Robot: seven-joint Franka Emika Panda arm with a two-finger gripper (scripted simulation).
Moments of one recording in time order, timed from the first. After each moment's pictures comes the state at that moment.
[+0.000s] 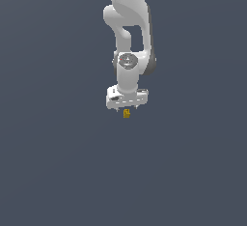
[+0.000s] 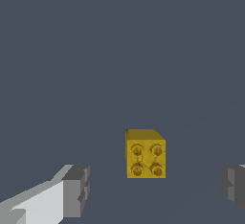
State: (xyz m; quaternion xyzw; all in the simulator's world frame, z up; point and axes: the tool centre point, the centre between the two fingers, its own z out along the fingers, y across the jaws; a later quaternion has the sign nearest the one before) arm -0.082 0.016 0.072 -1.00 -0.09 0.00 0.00
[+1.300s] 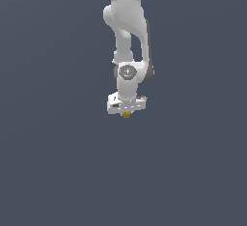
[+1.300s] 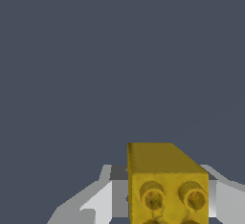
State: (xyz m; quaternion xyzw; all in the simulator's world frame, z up) arm -0.084 0.016 0.022 -1.00 -0.09 0.00 0.00
